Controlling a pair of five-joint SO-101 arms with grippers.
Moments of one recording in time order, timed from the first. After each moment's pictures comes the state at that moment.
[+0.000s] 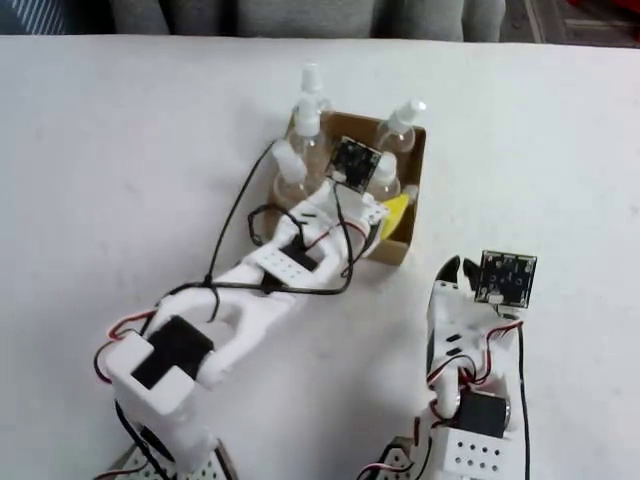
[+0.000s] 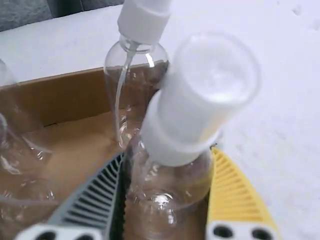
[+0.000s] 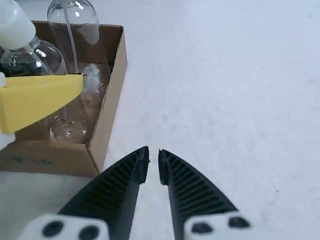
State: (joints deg) left arm 30.1 14.0 35.5 -13.4 8.0; right arm 8.9 -102.5 96.4 42.4 4.8
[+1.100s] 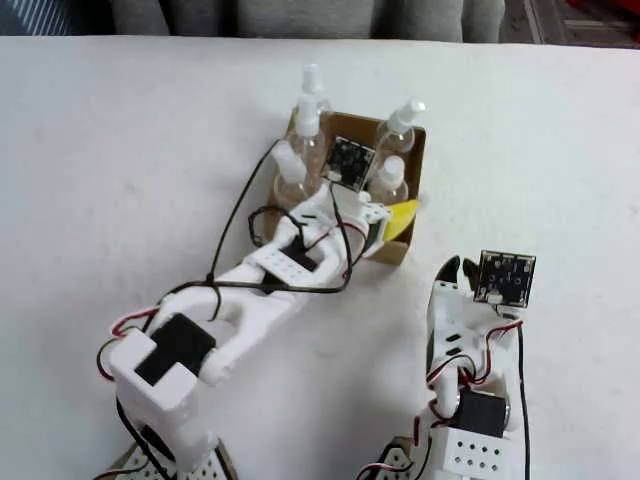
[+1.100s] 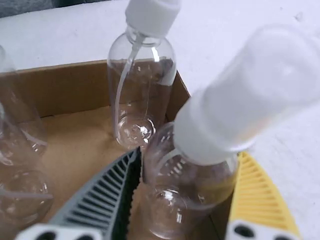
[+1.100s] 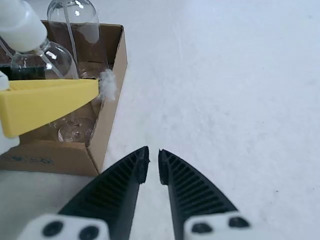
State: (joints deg) left arm 29.9 14.5 35.5 -14.4 11.2; right arm 8.9 -102.5 96.4 42.4 5.1
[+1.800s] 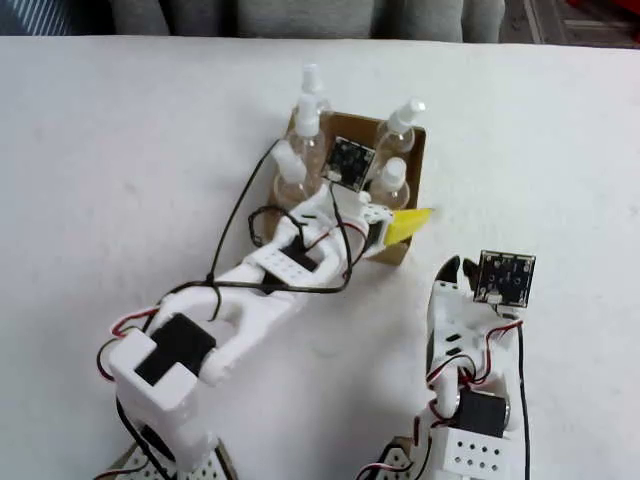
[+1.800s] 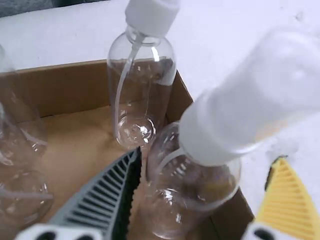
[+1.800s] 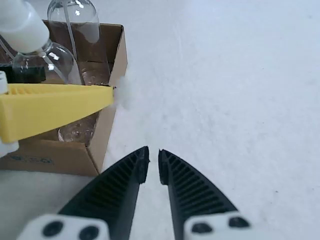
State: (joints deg) left arm 29.9 14.5 35.5 -14.4 11.2; right arm 8.9 -102.5 96.4 42.4 5.5
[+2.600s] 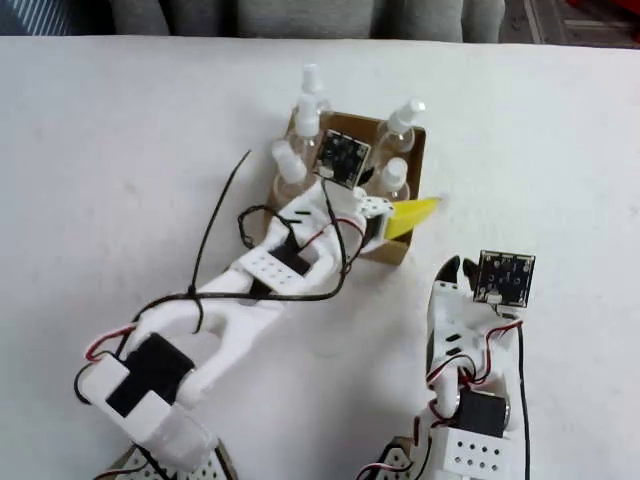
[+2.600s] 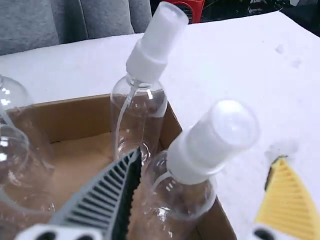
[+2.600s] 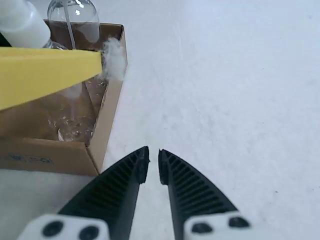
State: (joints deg) left arm 29.9 5.3 39.5 -14.3 11.2; right arm 8.9 -102.5 96.4 42.4 5.5
